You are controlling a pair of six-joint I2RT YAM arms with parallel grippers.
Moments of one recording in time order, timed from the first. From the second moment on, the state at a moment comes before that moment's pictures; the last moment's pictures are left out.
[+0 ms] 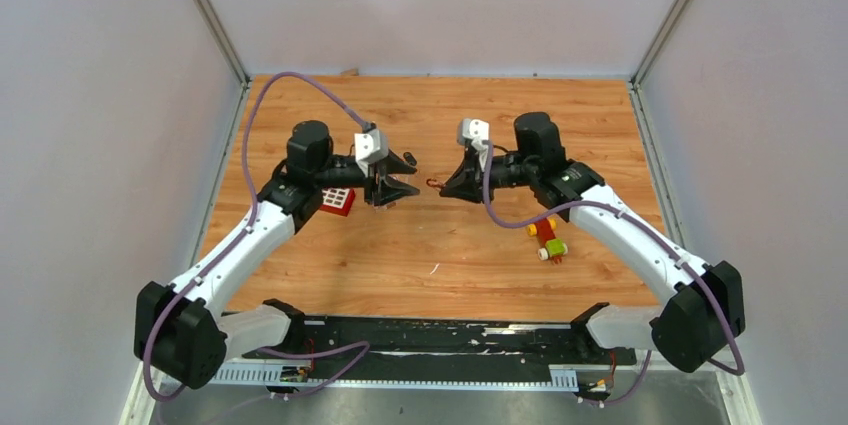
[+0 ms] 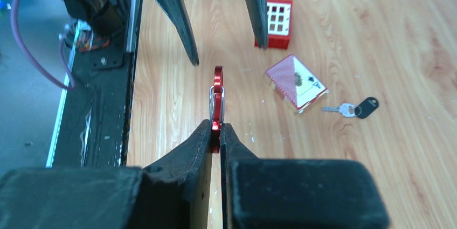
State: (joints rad) left arm -0.45 1.15 0.88 -0.04 0.99 0.27; right arm 0.58 1.29 1.07 -0.26 -0.86 -0.34
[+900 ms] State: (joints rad) left arm -0.46 1.32 0.60 1.39 1.03 -0.63; right arm 0.51 1.28 0.93 0.21 -1.09 0.03
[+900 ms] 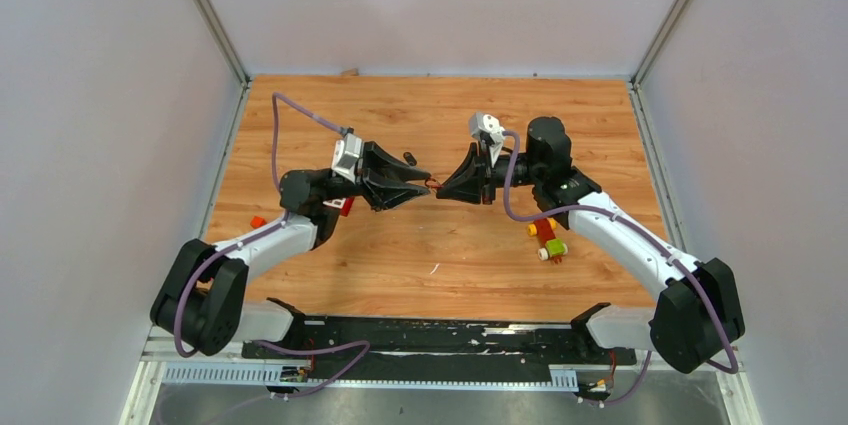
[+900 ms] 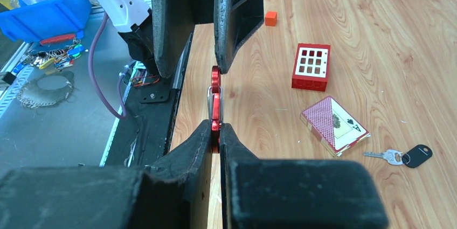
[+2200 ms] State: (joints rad) left arm -0.48 1.35 0.60 1.35 1.02 -0.63; right arm 0.51 1.27 0.93 0.18 -1.10 -0.02
